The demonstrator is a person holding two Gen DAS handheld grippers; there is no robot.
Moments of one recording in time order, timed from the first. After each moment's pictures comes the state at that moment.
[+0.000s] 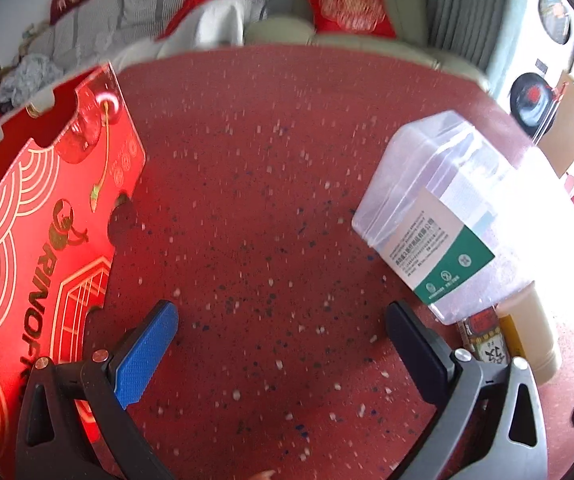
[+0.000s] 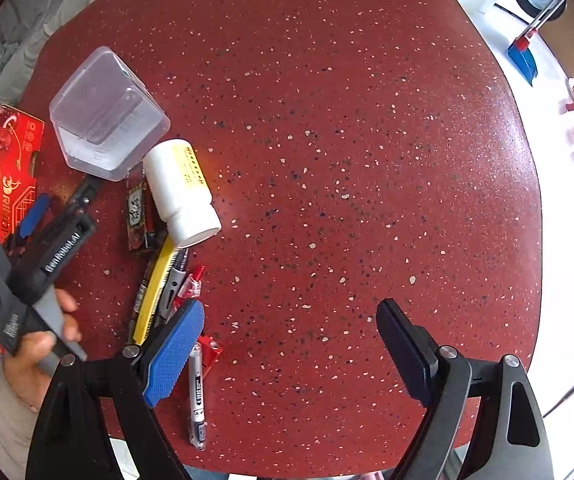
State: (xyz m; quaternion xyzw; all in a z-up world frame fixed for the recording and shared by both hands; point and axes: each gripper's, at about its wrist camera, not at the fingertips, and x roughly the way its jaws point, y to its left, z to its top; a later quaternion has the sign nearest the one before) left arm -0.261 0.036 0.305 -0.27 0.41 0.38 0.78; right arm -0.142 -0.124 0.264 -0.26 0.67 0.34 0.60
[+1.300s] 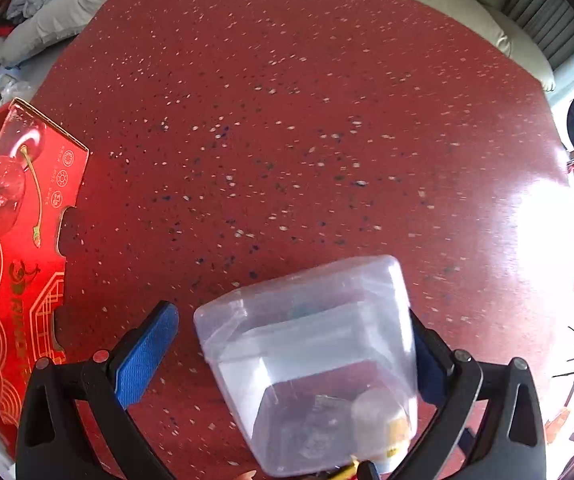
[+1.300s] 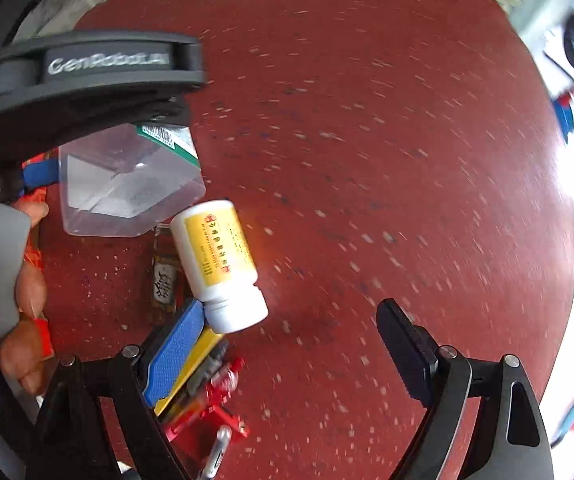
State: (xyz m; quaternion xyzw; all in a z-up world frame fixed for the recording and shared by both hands) left arm -0.115 0.136 0.276 -0.38 0.54 0.40 0.63; right arm -0.120 -0.041 0.232 -0.30 0.63 0.42 0.58
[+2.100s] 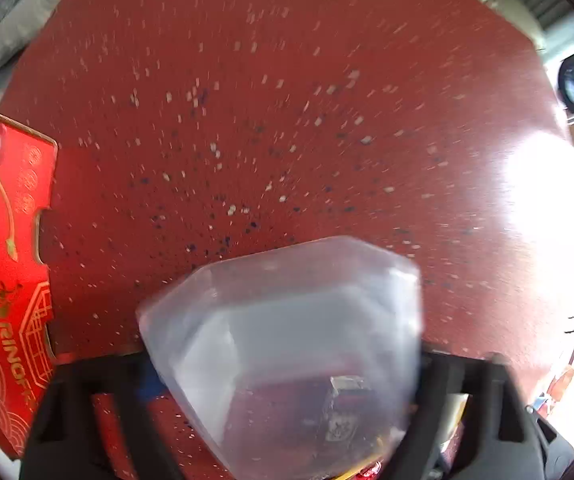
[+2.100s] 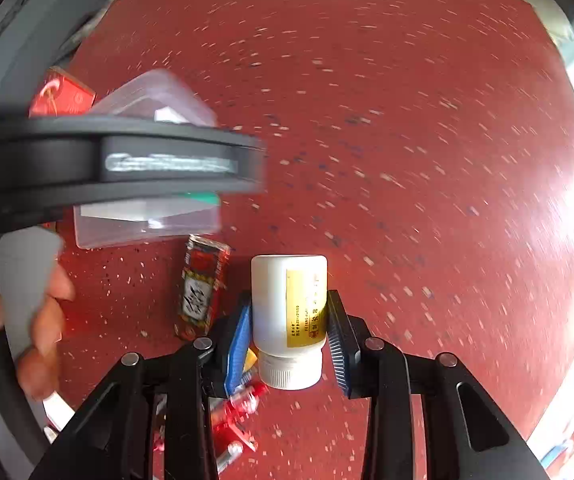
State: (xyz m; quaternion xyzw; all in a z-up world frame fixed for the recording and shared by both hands) left arm -0.136 0.141 0.242 -0.38 0.59 0.34 0.63; right arm -0.119 -0.010 0.236 -0.31 0.62 0.47 0.55
